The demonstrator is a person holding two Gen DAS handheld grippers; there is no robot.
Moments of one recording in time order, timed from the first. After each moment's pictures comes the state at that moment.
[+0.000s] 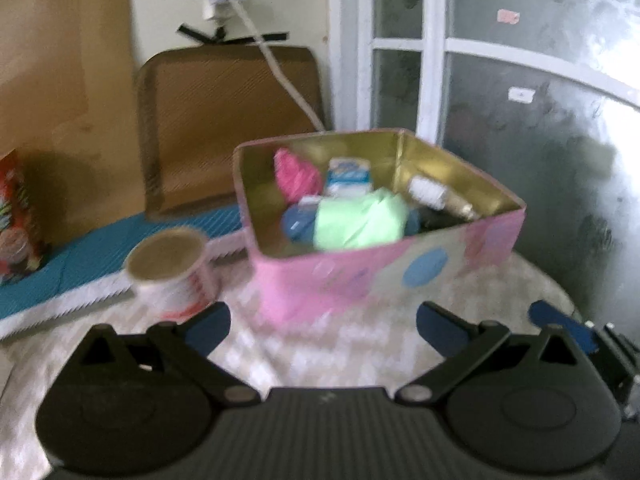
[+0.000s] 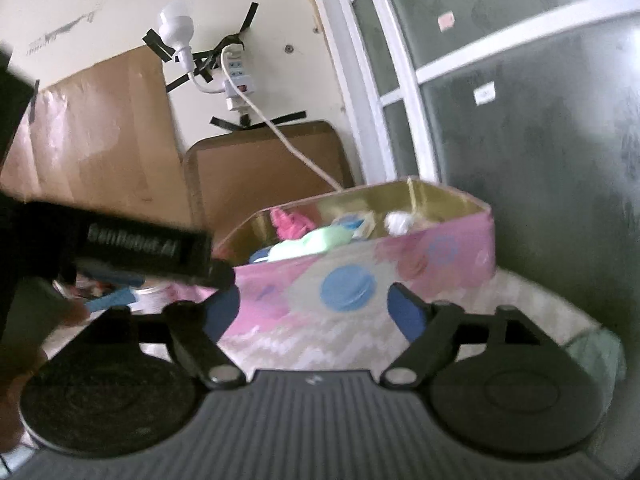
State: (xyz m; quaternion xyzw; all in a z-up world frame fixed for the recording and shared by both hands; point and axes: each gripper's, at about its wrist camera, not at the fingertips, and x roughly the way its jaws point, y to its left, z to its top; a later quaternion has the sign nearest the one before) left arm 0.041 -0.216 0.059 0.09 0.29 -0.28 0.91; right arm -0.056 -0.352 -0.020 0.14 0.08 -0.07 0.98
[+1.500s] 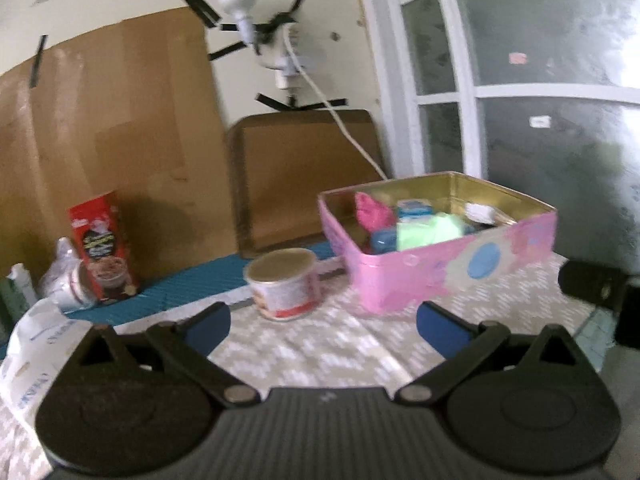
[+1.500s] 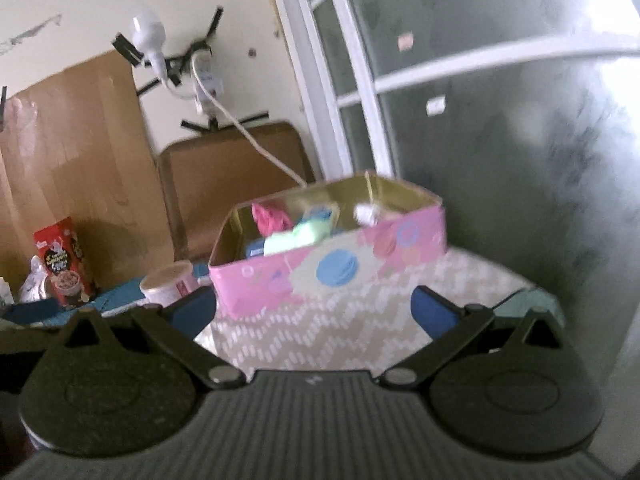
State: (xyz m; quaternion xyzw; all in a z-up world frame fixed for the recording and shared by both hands) left arm -0.027 -0.139 0.054 0.12 0.17 -0.22 0.95; right arm -0.116 -0.287 0.014 0.15 0.09 -0.18 0.97
